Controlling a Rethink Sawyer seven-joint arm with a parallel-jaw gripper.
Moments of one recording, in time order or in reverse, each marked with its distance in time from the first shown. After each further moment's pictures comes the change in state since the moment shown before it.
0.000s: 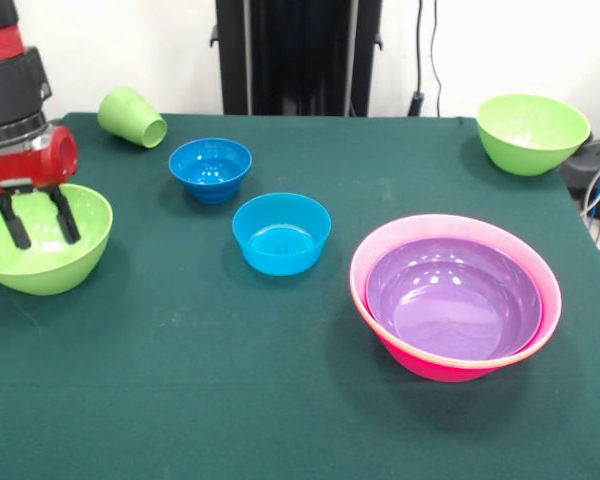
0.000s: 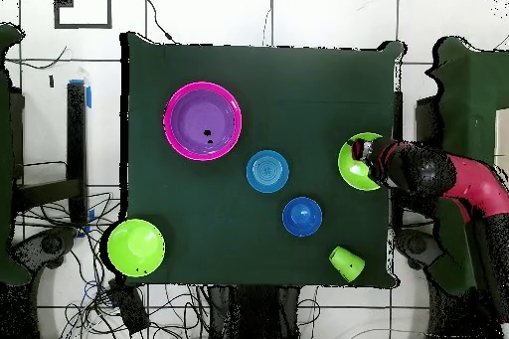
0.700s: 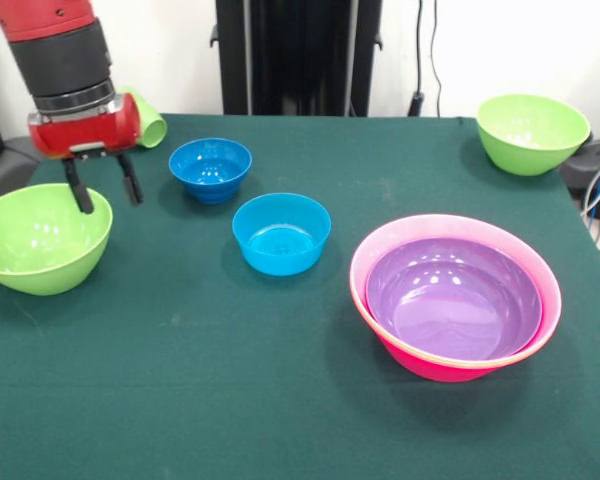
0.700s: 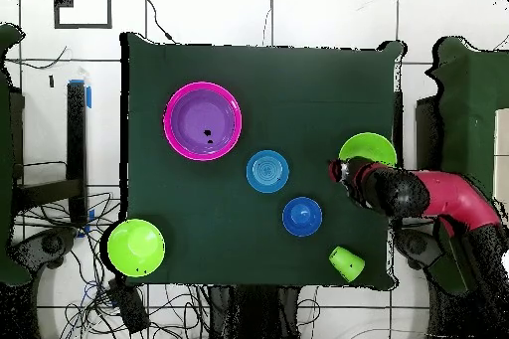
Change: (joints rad) arm -0.001 -0.111 0.001 0.212 -0.033 -0.069 0.037
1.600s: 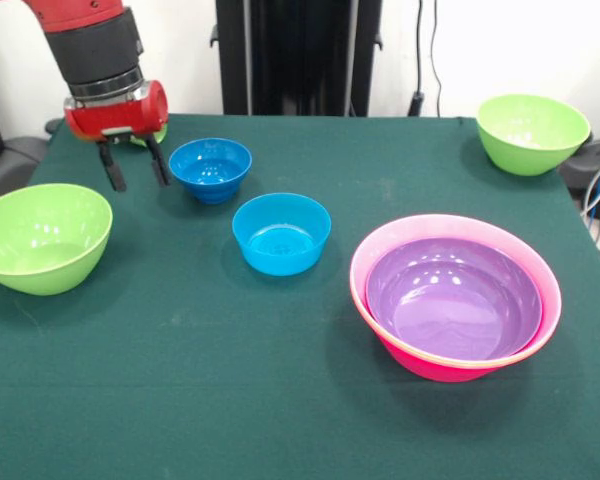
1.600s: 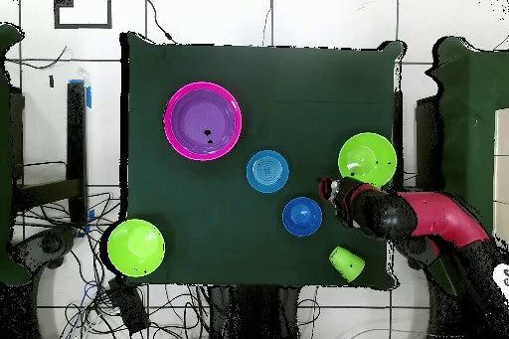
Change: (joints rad) arm -0.012 -0.026 -0.044 0.122 -0.005 -0.081 0.166
